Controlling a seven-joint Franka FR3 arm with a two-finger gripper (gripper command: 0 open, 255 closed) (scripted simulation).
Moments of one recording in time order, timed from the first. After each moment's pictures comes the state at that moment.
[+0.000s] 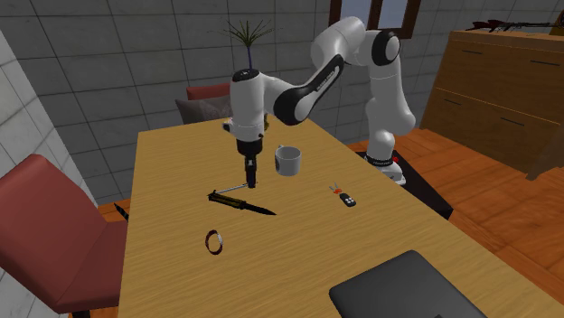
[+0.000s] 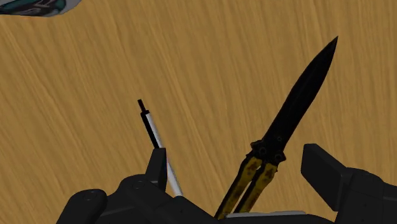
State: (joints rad) arm 0.15 0.34 0.35 -1.70 -0.19 2.01 0.56
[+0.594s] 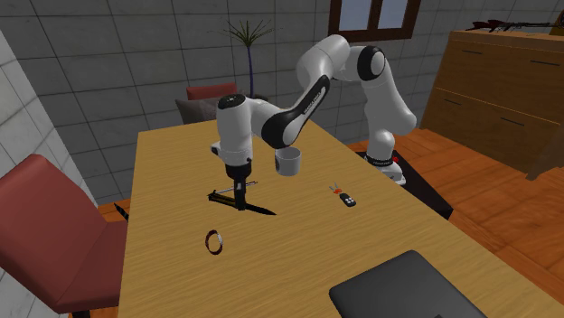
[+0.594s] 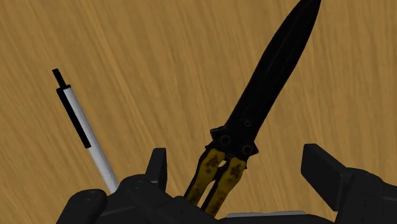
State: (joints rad) arm 0.21 0.56 0.34 -1.51 -0.25 2.02 0.61
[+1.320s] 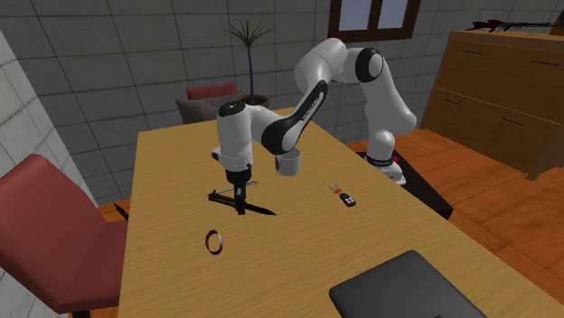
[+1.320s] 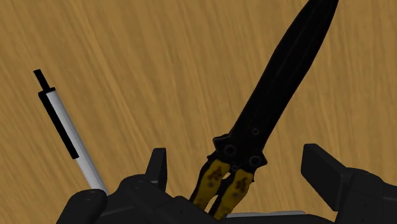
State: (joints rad) arm 0.22 0.58 0.33 -1.52 -0.26 2.05 0.61
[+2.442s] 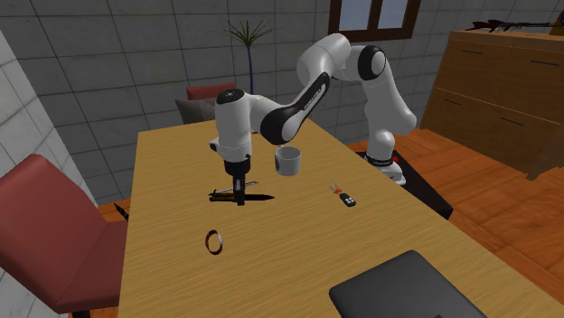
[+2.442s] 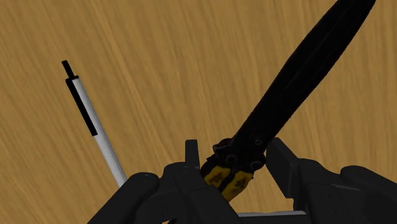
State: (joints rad) arm 0.21 0.55 0.34 -1.48 -0.25 1.99 0.60
